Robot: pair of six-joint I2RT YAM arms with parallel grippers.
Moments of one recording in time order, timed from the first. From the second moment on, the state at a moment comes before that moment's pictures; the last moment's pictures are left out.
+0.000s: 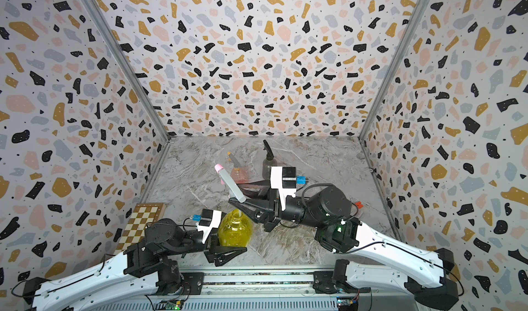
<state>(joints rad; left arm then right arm) -1.13 0.57 0.56 0.08 0.36 -0.21 1.20 0.96 1.05 0.33 -0.29 0.20</state>
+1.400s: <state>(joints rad) -1.13 0.55 0.60 0.08 0.36 -0.25 1.23 0.98 0.98 0.42 -0.30 0.22</state>
